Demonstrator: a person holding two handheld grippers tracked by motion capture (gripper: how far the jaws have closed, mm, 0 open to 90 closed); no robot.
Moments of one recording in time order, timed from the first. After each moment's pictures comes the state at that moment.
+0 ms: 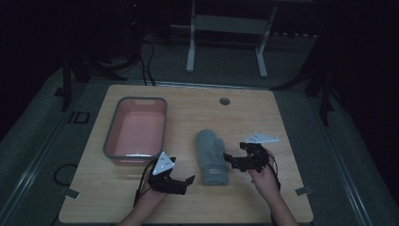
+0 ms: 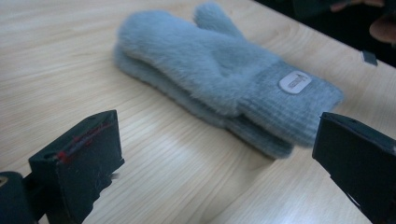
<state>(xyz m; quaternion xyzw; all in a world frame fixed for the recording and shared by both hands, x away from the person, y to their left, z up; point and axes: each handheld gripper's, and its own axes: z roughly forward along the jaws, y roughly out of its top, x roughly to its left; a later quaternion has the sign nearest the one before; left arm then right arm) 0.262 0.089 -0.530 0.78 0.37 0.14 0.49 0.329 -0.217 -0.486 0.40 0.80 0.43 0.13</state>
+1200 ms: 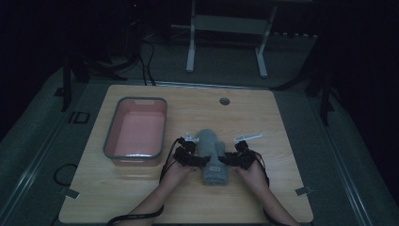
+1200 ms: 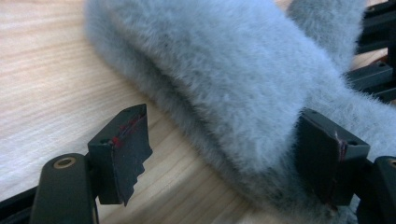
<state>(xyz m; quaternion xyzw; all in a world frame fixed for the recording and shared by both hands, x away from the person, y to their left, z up) 0.360 0.032 -0.558 0.79 0.46 0.04 0.40 0.374 -0.206 -0.552 0.43 0.82 0.39 -0.01</state>
